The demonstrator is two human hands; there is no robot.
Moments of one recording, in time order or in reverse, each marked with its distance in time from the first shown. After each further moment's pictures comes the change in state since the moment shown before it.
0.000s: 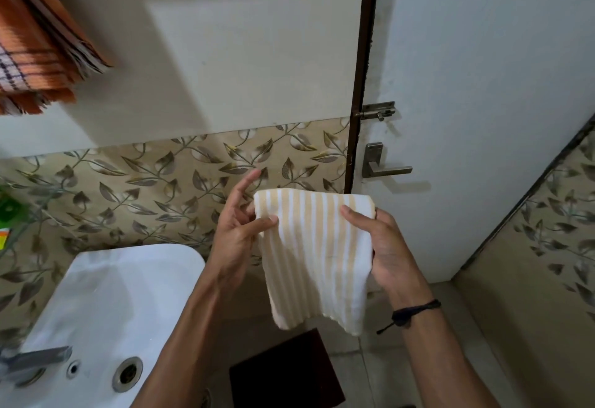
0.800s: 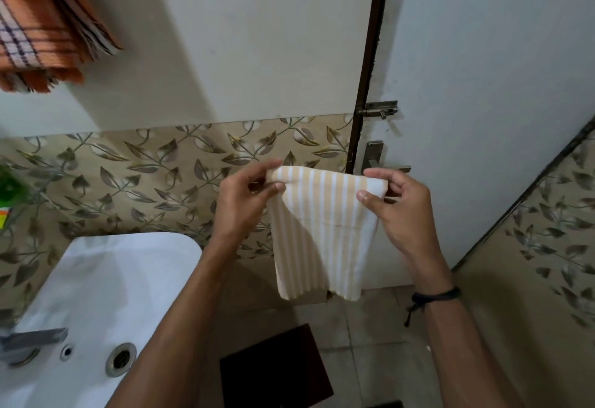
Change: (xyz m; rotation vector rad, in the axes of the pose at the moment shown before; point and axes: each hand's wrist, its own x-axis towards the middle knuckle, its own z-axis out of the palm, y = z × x) left_hand 0.030 0.009 -0.004 0.621 0.121 0.279; right_hand -0.014 -0.037 -0.002 -0.728 0.207 -0.523
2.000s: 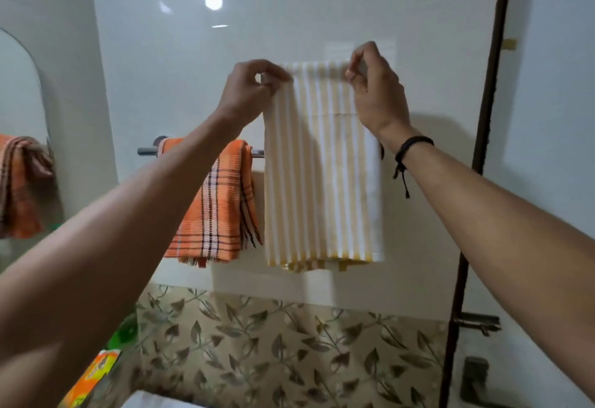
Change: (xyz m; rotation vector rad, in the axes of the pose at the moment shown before) left_hand 0.256 0.291 -0.248 0.286 0.357 0.536; right_hand 0.216 -0.400 0.125 -0.117 0.159 -1.073
